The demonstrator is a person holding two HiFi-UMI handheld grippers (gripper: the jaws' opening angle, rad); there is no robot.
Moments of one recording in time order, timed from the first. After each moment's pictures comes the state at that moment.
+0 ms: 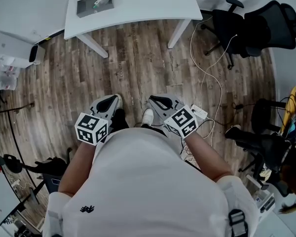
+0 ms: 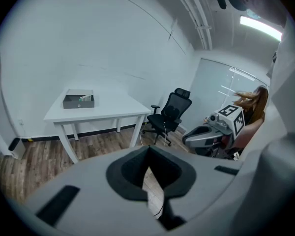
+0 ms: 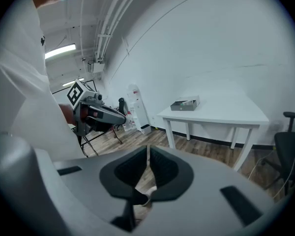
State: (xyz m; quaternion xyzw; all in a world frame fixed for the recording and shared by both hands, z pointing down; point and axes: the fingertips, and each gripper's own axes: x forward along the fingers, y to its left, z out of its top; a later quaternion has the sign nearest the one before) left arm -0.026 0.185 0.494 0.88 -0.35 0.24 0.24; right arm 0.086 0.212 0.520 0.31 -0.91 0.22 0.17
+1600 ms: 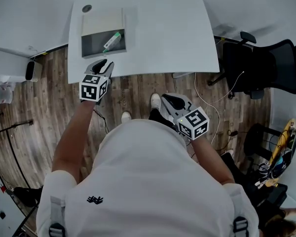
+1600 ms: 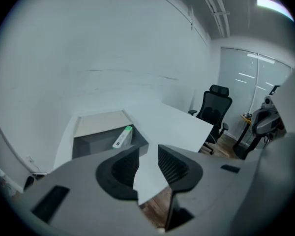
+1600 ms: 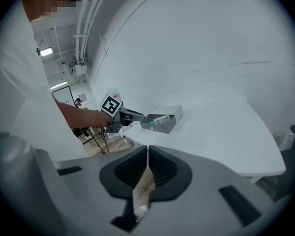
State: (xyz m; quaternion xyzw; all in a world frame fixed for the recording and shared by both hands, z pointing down) left arm -0.093 -0.258 0.545 0.84 -0.43 0.27 0.16; right arm 0.100 -0.090 0.510 0.35 -0.89 0.24 0.17
